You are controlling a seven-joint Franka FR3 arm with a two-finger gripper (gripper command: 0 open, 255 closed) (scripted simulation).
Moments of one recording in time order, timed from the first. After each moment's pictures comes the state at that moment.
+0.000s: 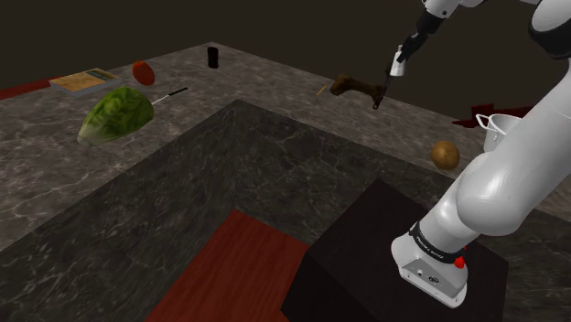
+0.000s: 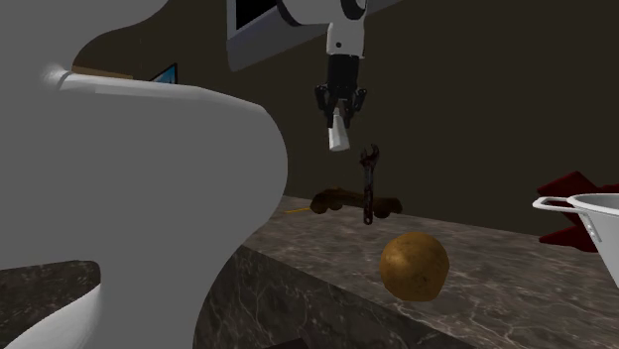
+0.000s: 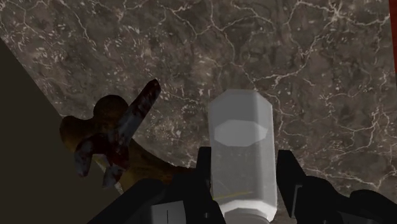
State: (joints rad) arm 0.04 -0.02 -0.87 -1.74 0.12 1.90 -0.81
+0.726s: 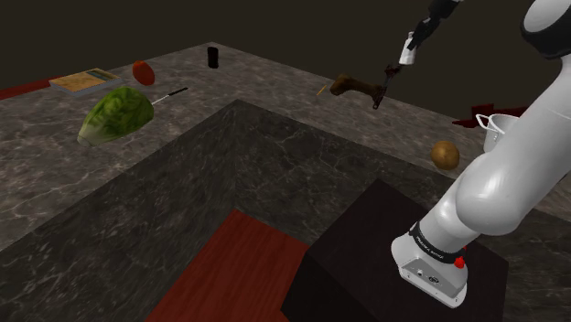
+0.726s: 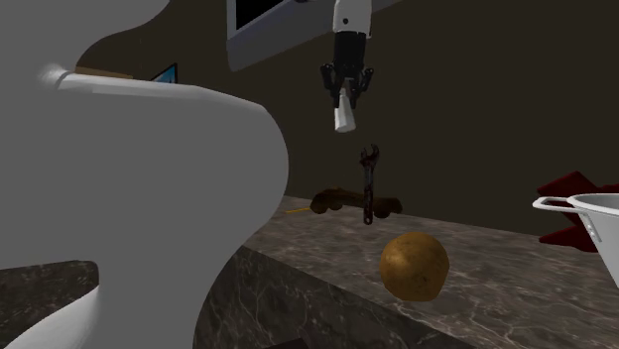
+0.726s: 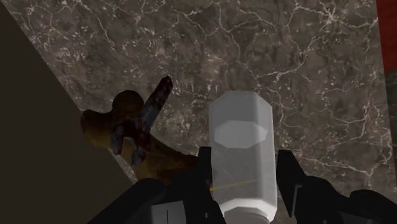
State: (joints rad) arm 0.01 0.01 -0.89 -1.59 0.15 1.76 -0.84
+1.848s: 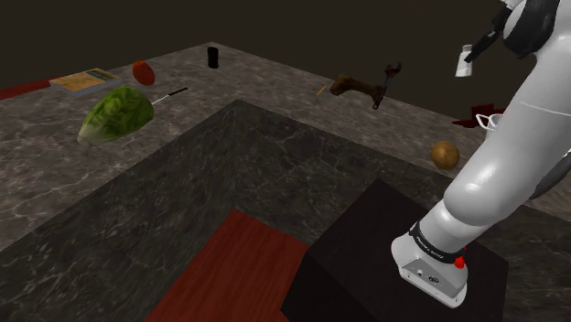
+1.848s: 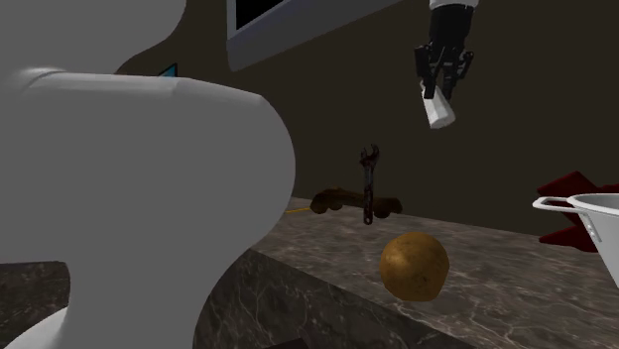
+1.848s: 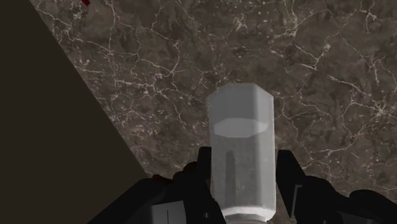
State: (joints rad) arm -0.28 0.17 -1.09 -1.47 0.35 1.63 -1.31
